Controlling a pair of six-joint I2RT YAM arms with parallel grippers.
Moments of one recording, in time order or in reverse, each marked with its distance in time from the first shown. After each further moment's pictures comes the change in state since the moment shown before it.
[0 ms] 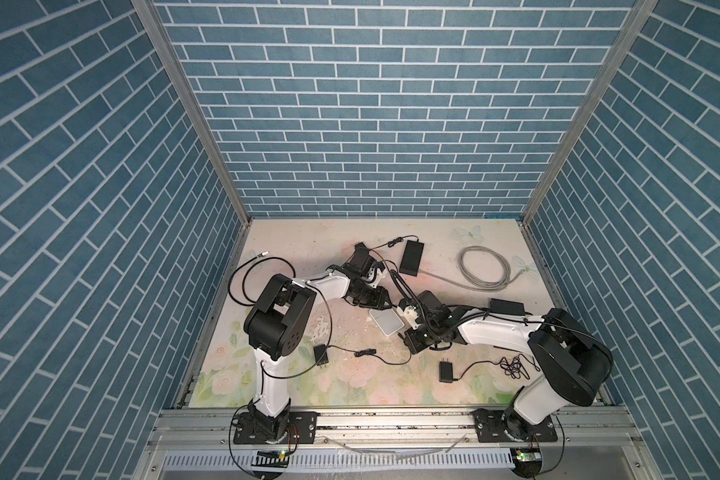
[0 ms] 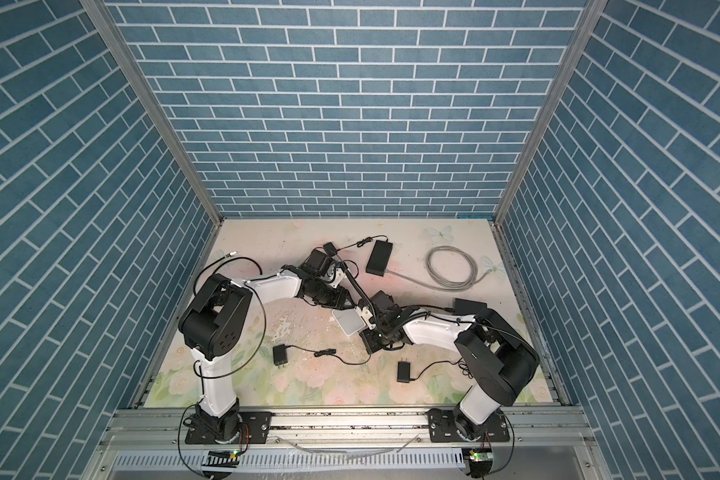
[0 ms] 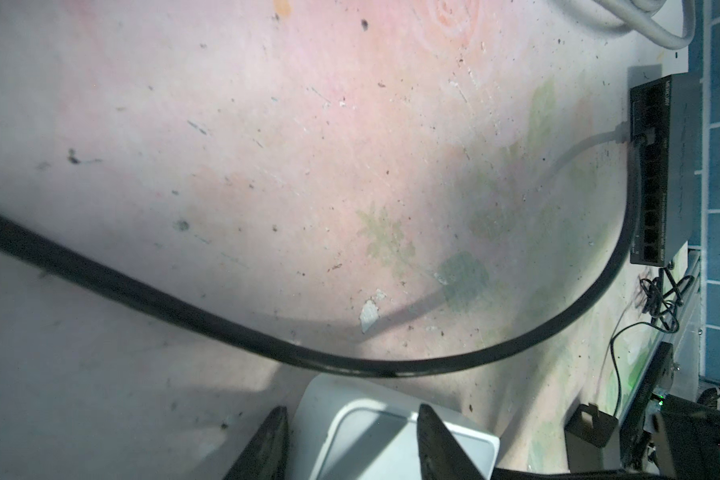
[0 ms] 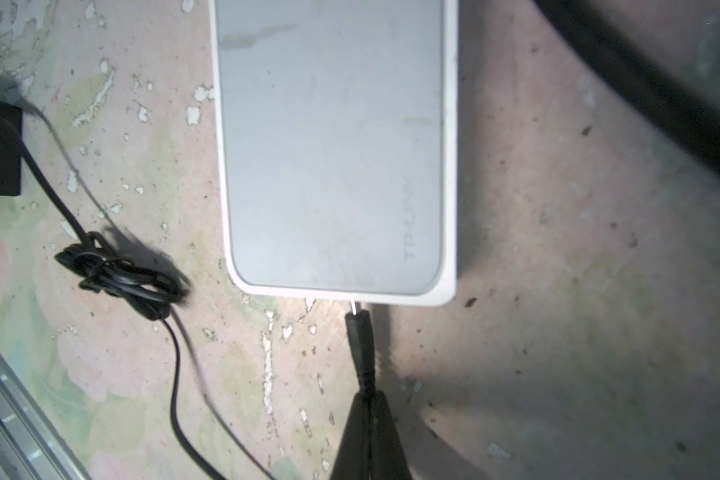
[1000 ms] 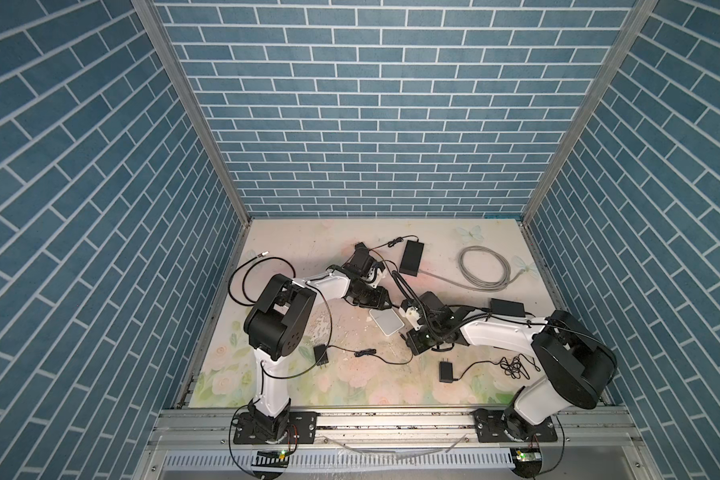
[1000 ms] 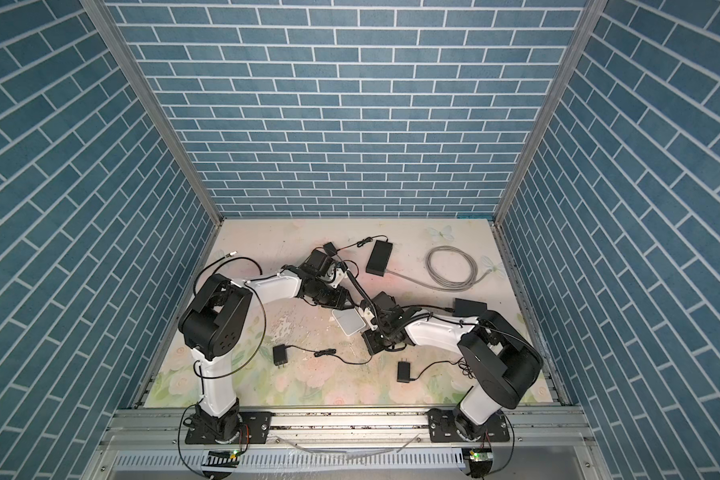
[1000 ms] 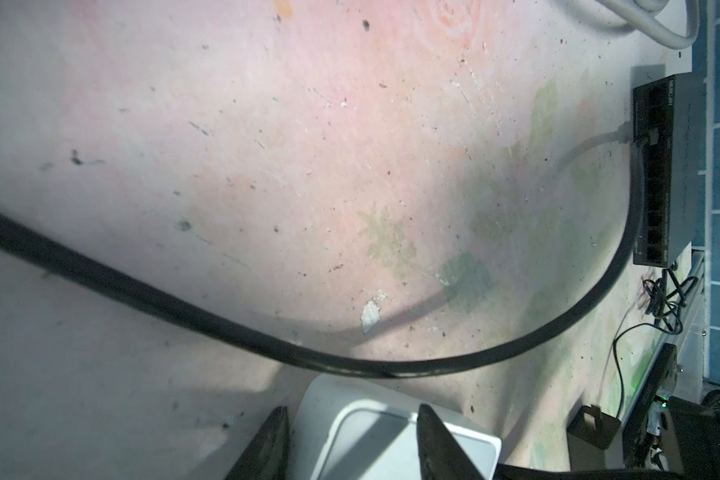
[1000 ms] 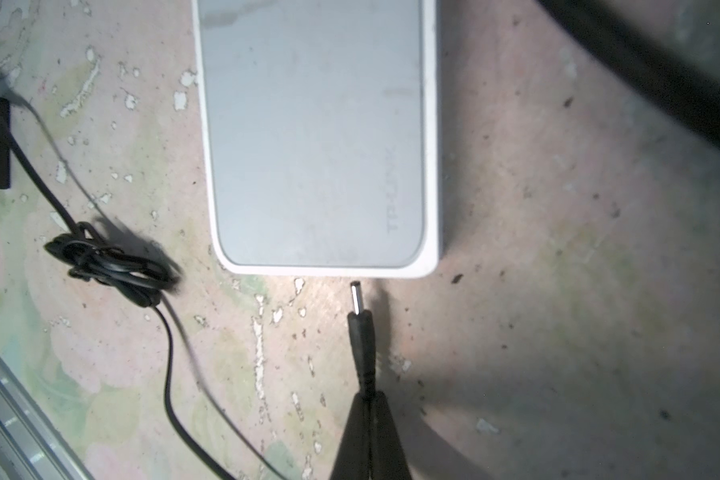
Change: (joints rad) left arm 0.000 0.000 0.000 0.000 -0.007 0.000; right arm -0.003 -0.022 -0.015 -0.014 0.002 0.002
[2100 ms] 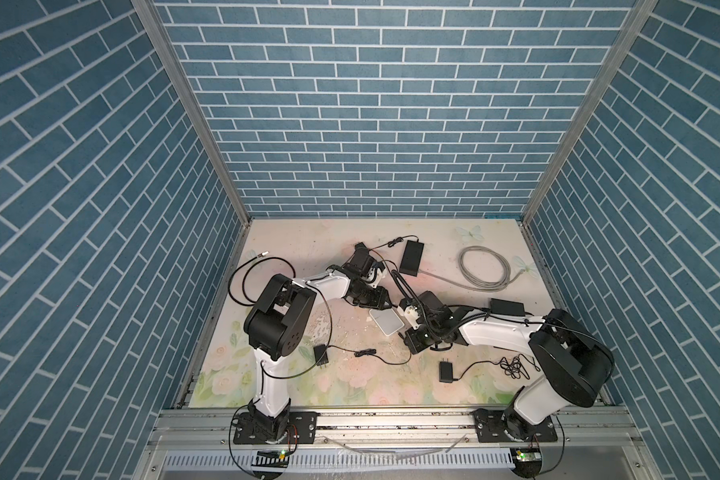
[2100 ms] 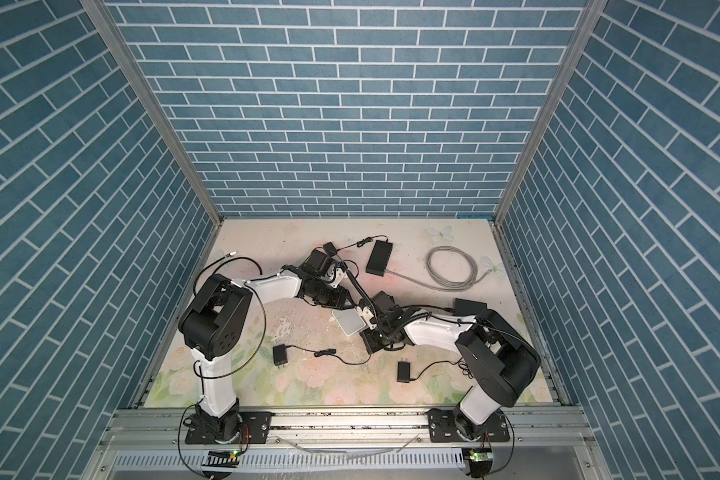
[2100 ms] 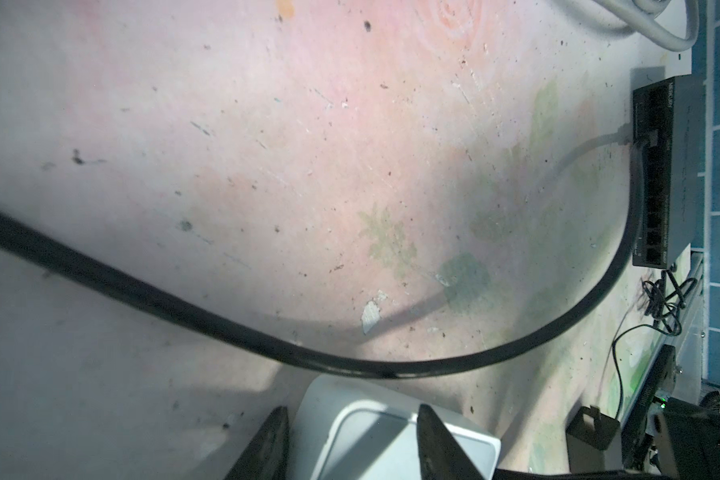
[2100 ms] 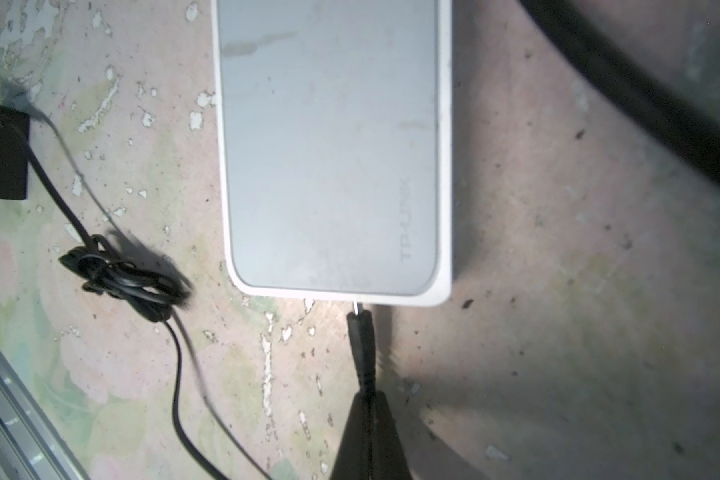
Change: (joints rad) left arm 0.000 0.000 0.000 0.001 0.000 -0.004; right arm 0.000 0.014 0.000 0.040 -0.009 -0.004
